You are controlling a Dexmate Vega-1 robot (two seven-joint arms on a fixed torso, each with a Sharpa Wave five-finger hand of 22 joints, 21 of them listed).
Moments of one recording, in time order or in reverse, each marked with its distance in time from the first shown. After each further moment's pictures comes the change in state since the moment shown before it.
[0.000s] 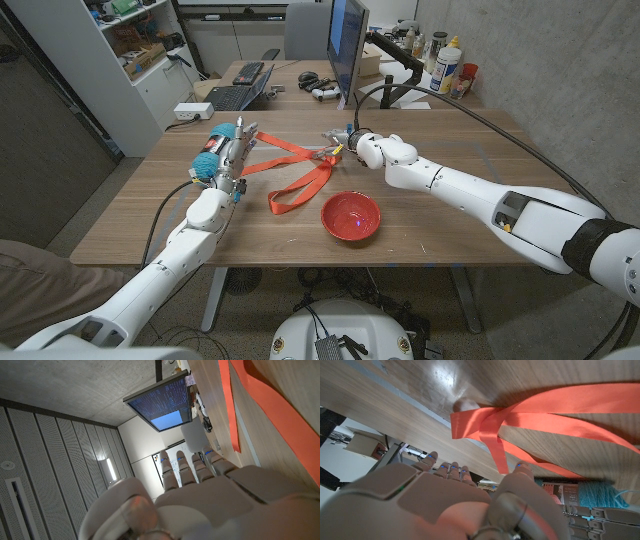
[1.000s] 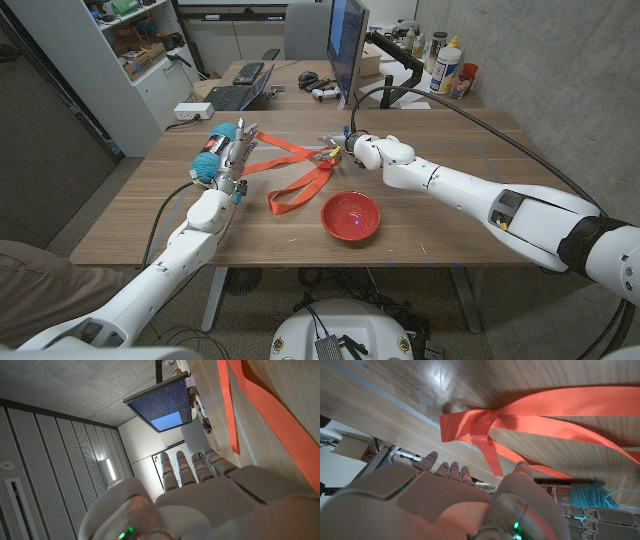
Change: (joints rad) left arm 0.009 0.001 0.001 -0.009 -0.001 0.000 0.002; left_hand 0.001 -0.007 0.000 0.000 0.000 -0.020 -0.027 -0.013 0.000 -0.022 -0.022 -0.008 -0.001 0.000 0.000 0.000 -0.002 0.000 0.000 0.000 0.000; right arm 0.014 0.022 -0.019 0.040 0.019 0.034 0.003; right_hand 0.000 0.000 0.003 -0.003 -0.004 0.000 0.000 0.000 0.000 0.005 0.005 0.000 0.000 0.000 0.000 0.000 0.000 0.000 0.000 0.000 0.000
